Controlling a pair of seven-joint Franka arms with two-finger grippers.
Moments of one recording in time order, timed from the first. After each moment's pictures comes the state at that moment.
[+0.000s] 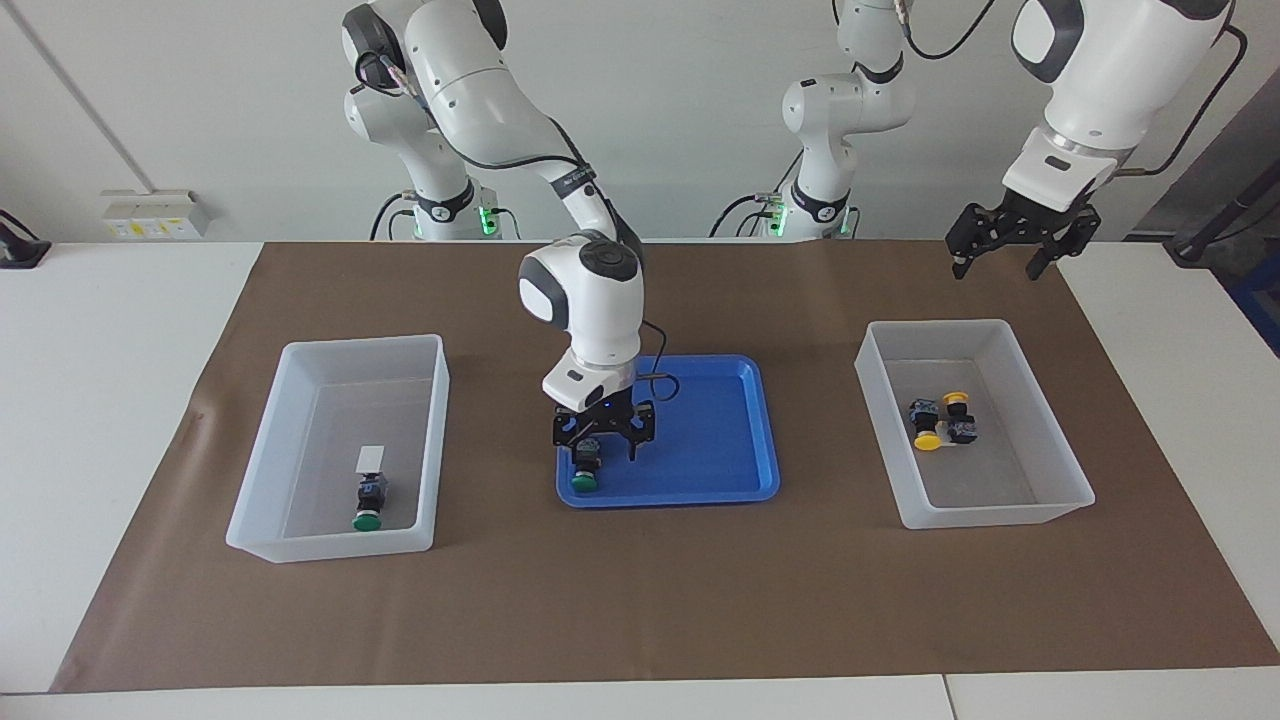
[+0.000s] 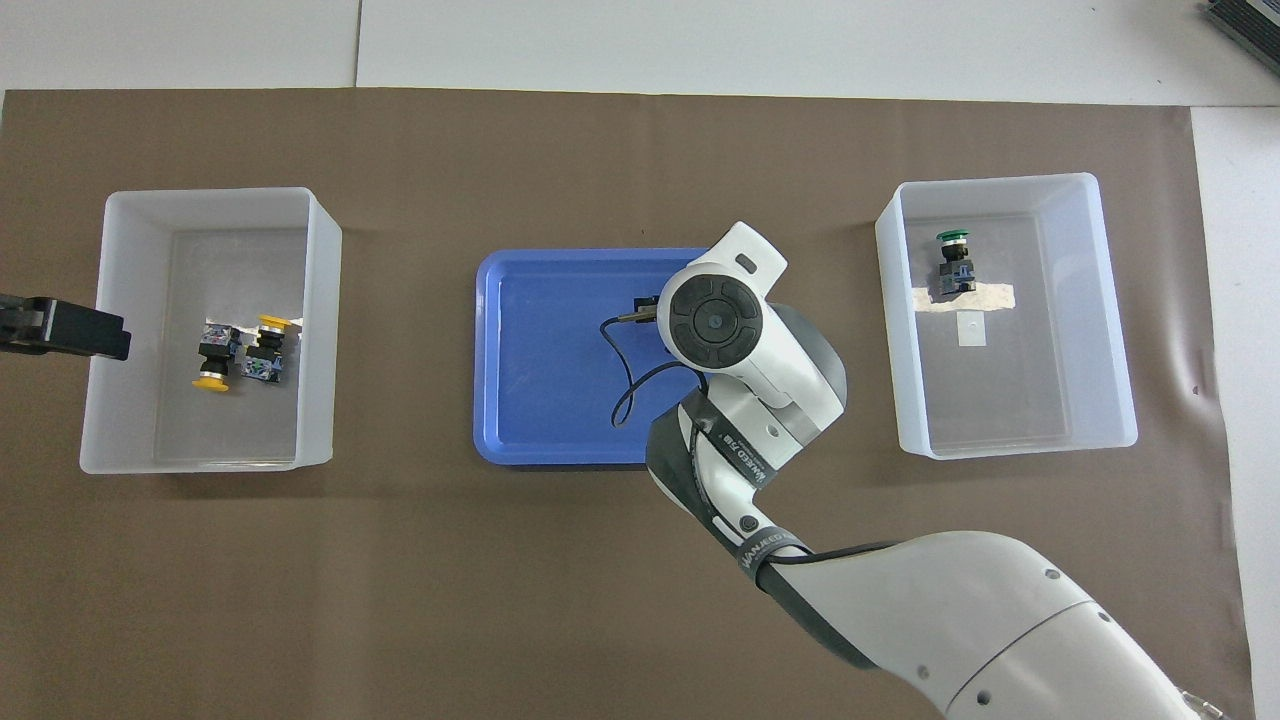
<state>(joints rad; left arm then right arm) 0.04 -0.07 -0.10 -1.60 0.03 1.53 0.08 0.46 0.52 0.04 -1.71 -0.31 2.42 0.66</state>
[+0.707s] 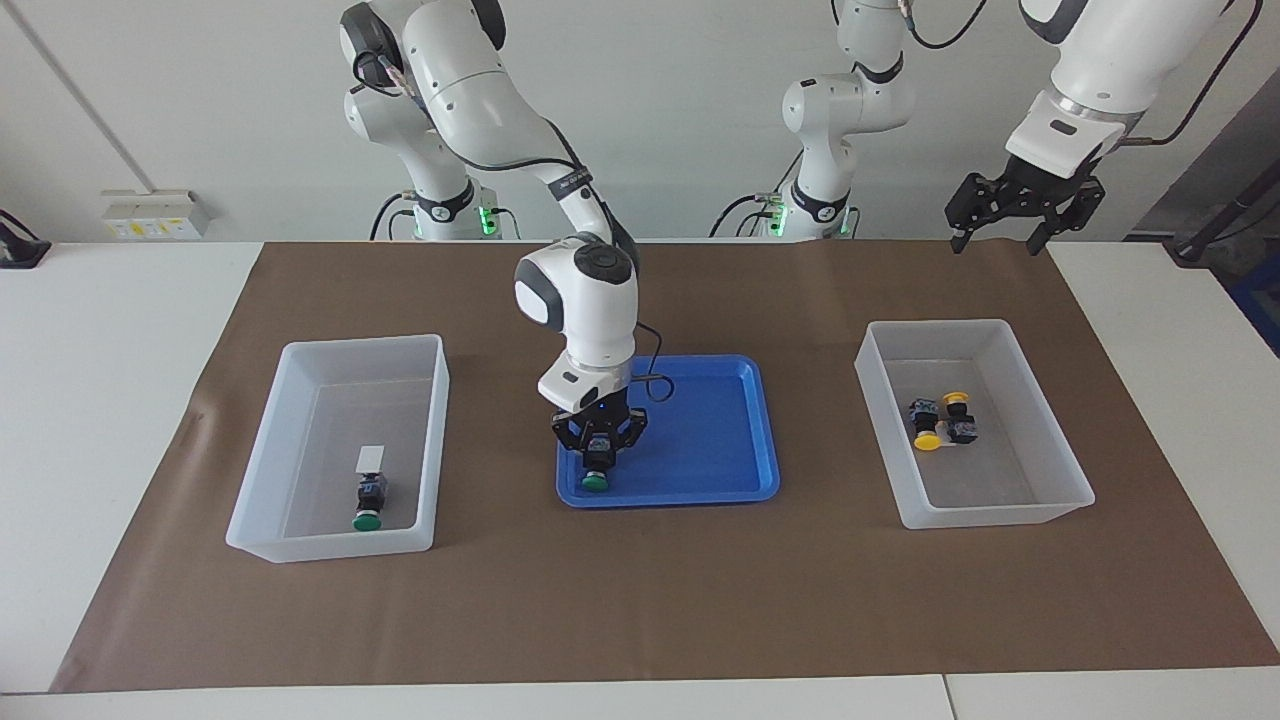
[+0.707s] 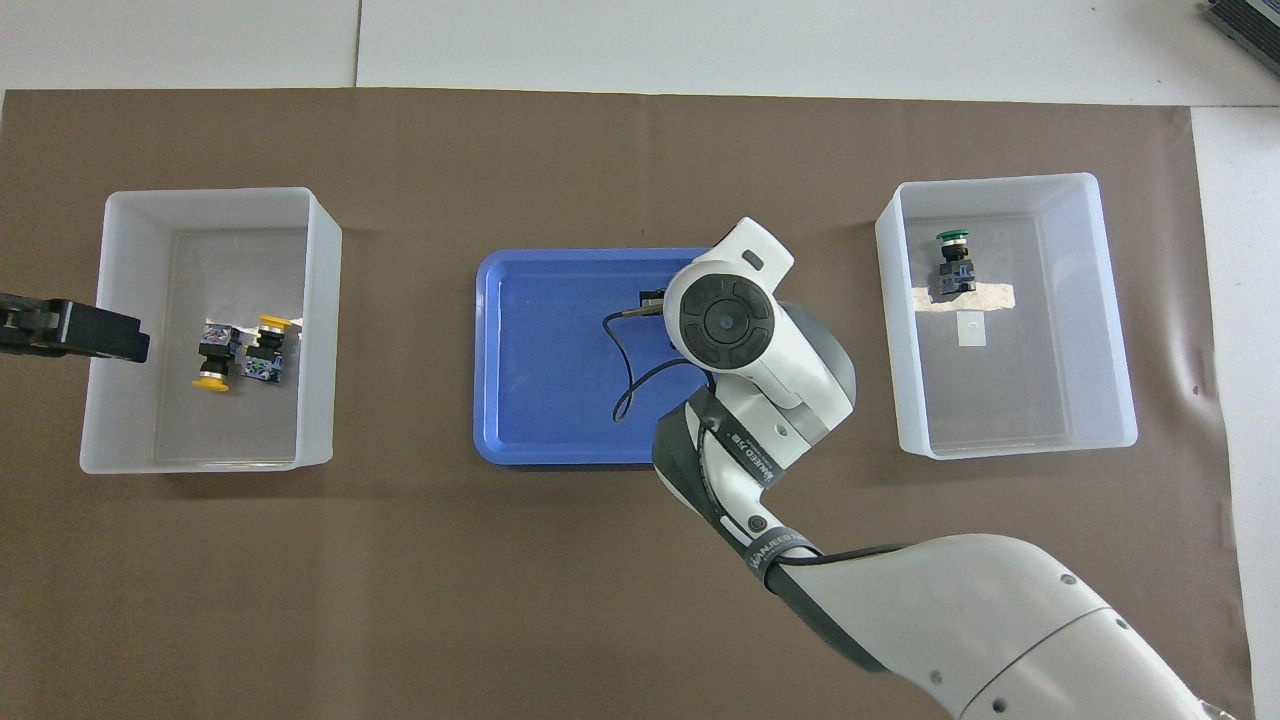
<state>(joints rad) 0.04 -0.07 -0.10 -1.60 -0.01 1.54 0.07 0.45 0.49 0.04 -1.70 -0.32 2.43 0.67</state>
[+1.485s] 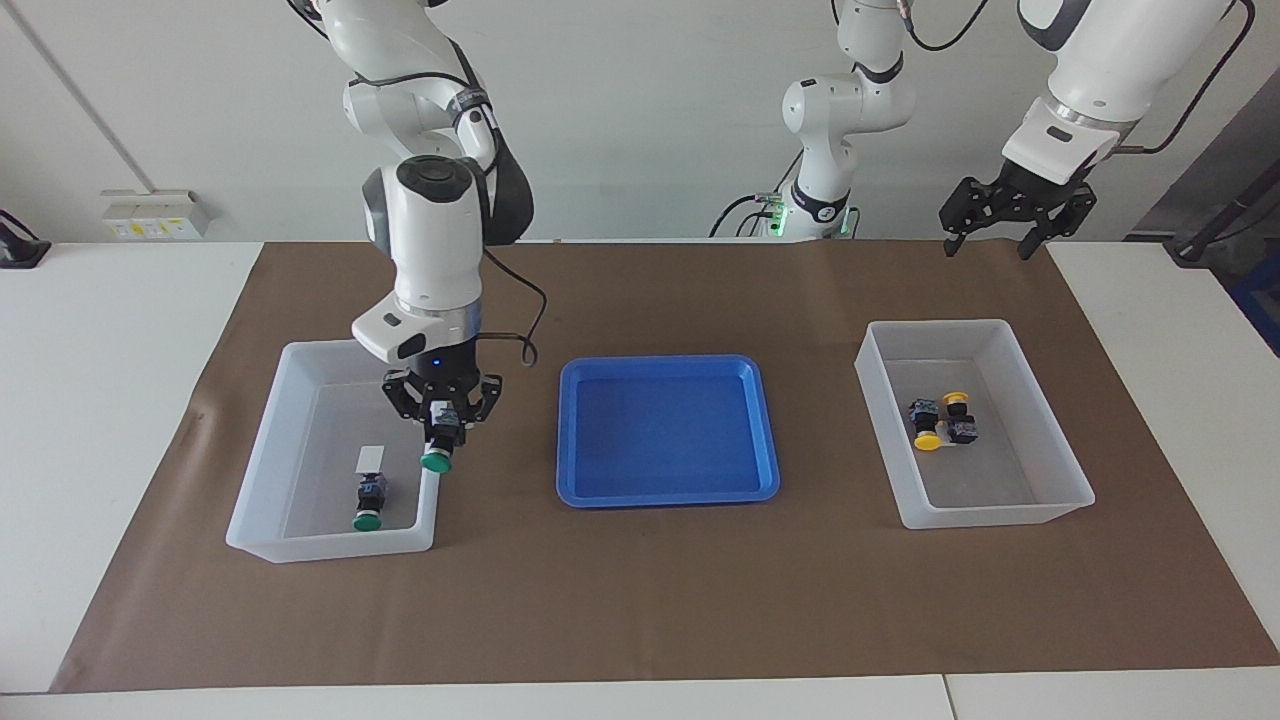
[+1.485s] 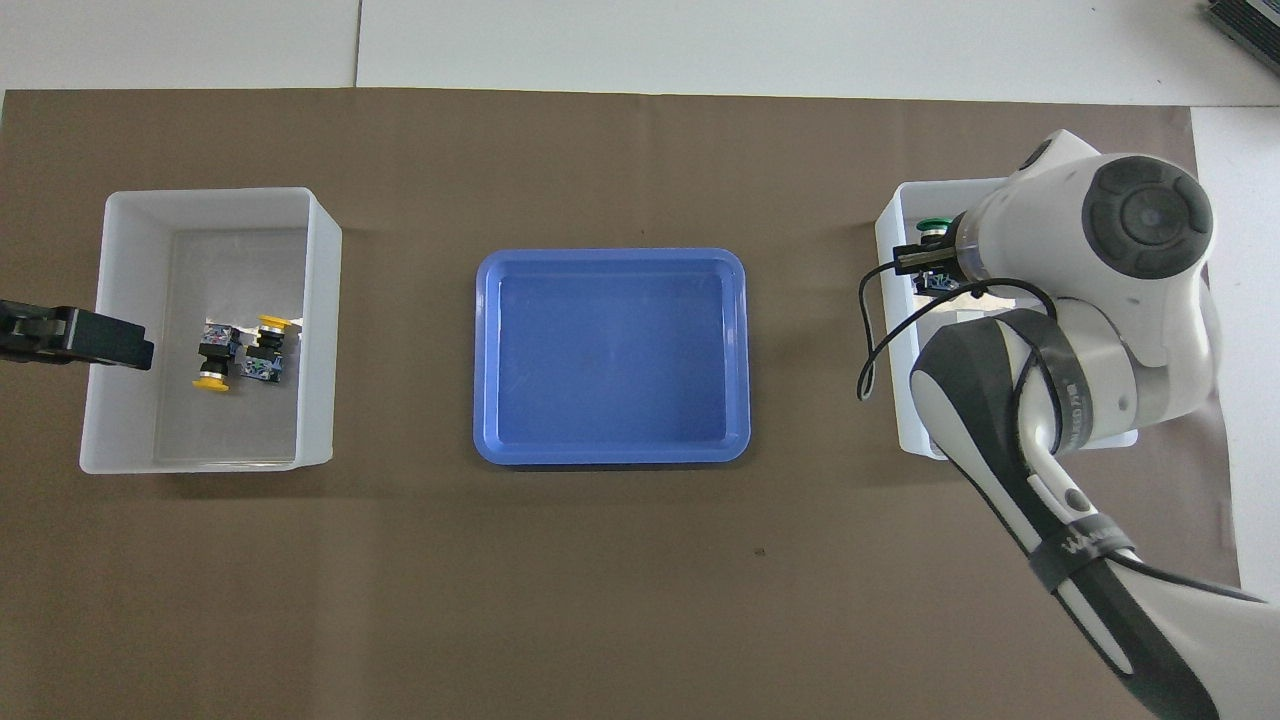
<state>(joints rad) 0.04 -0.08 -0.10 -1.63 -0.02 1.54 0.07 0.09 0.19 0.04 -1.84 -0.16 2.23 0.09</state>
